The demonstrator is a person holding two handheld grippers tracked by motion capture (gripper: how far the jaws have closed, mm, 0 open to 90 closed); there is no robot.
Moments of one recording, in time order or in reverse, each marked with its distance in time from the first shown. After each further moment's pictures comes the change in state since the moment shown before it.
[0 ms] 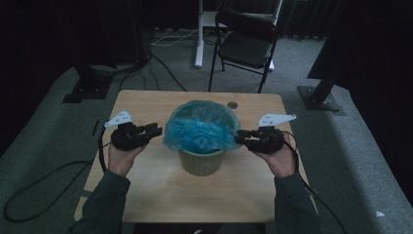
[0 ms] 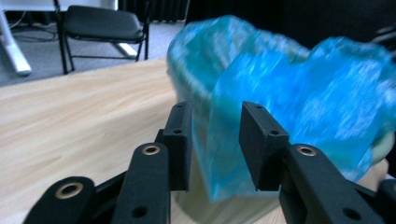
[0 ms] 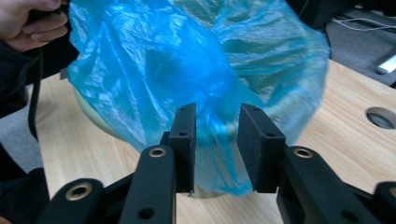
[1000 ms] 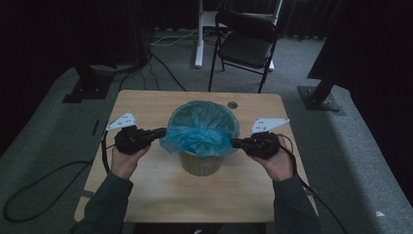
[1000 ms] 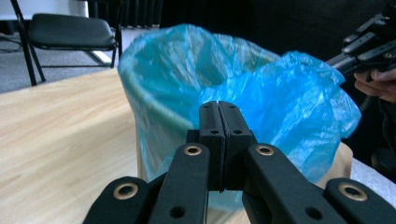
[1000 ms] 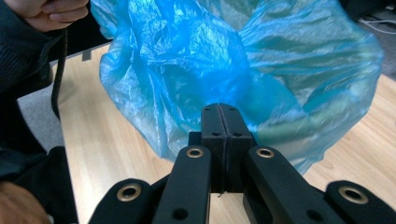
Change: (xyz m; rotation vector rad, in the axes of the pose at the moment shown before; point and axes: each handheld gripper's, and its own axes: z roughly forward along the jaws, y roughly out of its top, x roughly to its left) left arm -0.018 -0.004 -0.004 -0.005 -0.088 0.040; right arm 0.019 0.001 0.003 0.042 0.064 -0.073
